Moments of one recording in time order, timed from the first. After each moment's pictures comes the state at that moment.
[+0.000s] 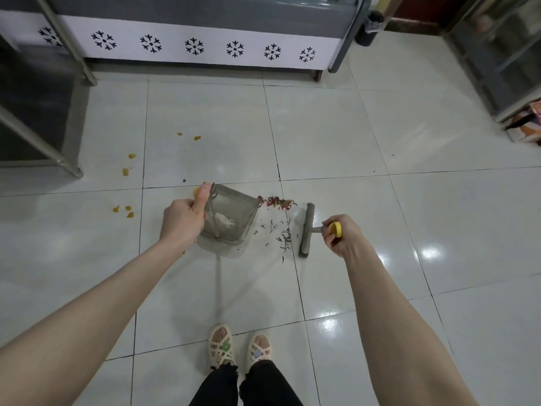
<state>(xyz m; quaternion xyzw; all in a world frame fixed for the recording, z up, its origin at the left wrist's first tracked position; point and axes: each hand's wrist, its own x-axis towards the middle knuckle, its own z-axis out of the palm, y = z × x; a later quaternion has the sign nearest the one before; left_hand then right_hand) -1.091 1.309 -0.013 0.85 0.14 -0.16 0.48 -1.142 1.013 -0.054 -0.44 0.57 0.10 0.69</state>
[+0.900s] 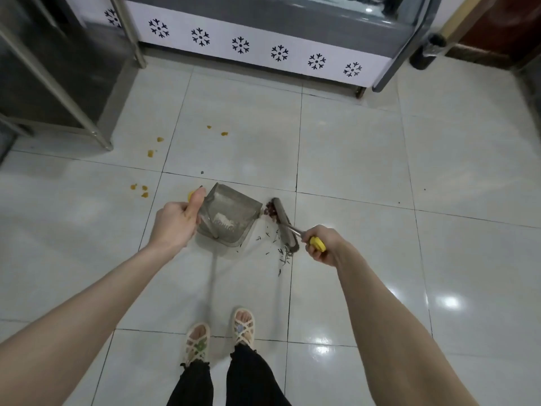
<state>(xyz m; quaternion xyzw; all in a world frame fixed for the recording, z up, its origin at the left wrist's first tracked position) -1.095 1.263 -0.016 0.85 0.21 -0.10 0.47 -1.082 0.974 -0.075 -0.61 0.42 0.35 0.57</state>
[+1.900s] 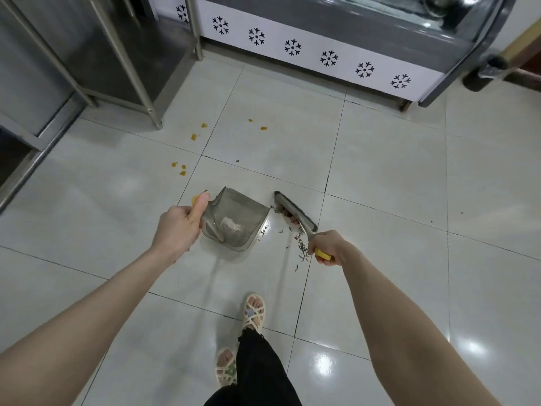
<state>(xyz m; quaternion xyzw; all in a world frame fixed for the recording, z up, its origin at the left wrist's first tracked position) -1.209 1.300 -0.020 0.83 0.28 -0.07 0.48 -1.136 1.011 -0.104 -0.79 0.25 0.44 0.35</state>
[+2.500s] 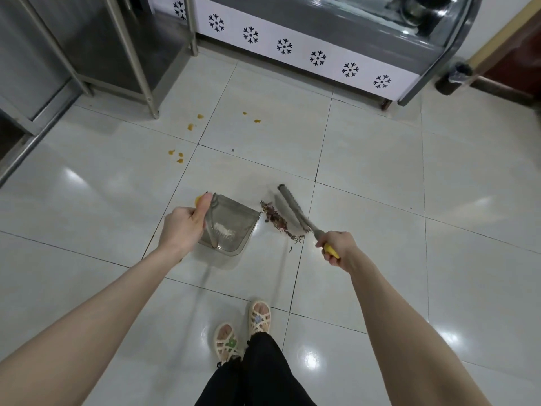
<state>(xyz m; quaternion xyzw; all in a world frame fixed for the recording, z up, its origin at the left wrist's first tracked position) -1.327 1.314 -0.024 0.81 0.30 -0.07 0.50 -1.272 1.014 -0.055 -0.74 0.35 0.32 0.47</state>
